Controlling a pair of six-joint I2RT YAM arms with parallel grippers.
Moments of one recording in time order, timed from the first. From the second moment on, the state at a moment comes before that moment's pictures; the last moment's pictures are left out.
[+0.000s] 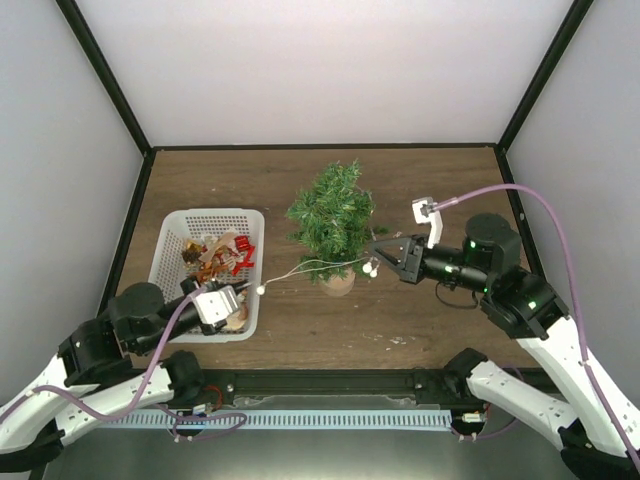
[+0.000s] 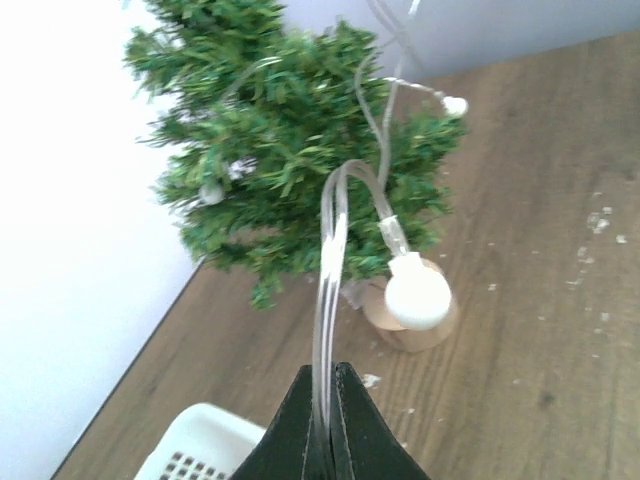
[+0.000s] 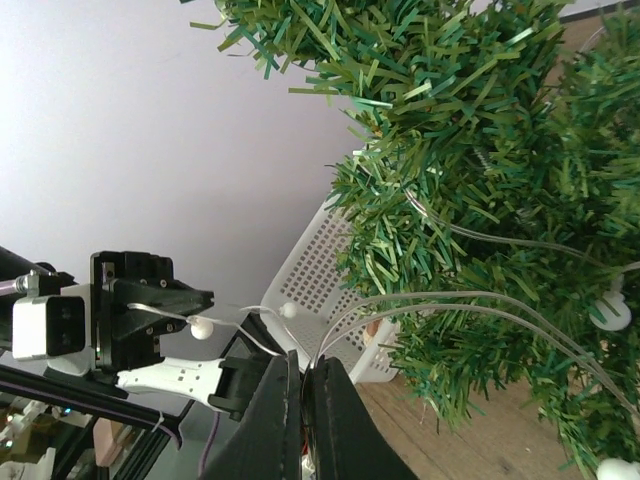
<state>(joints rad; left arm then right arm) -1.05 0.41 0.87 -0.76 -0.11 0.49 0.63 0.74 1.09 -0.62 -0.46 0.65</state>
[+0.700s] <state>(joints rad) -1.00 0.27 0.80 -0.71 -0.39 0.51 0.89 1.03 1.24 -0.49 -0.50 0.63</state>
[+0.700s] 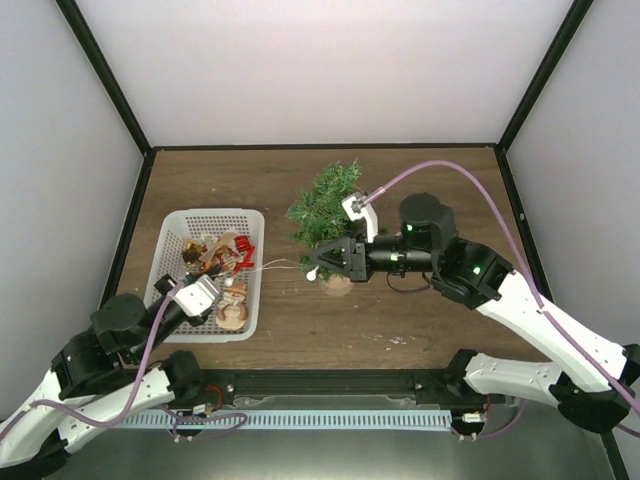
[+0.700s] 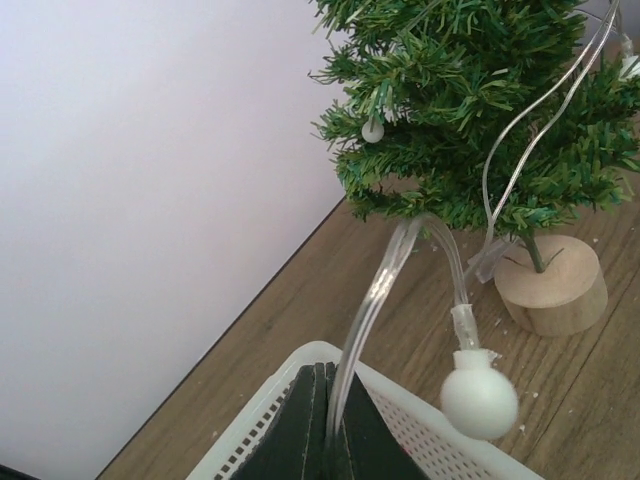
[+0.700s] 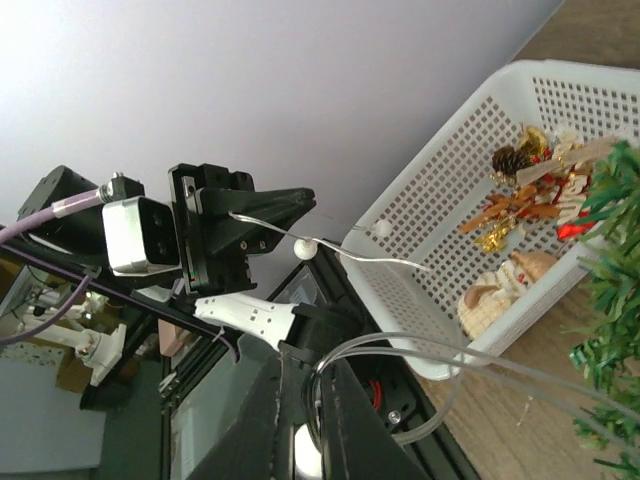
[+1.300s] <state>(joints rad) -0.96 0.23 0.76 -0.65 -0.46 0.55 0.91 1.12 1.37 -0.49 -0.41 0.61</state>
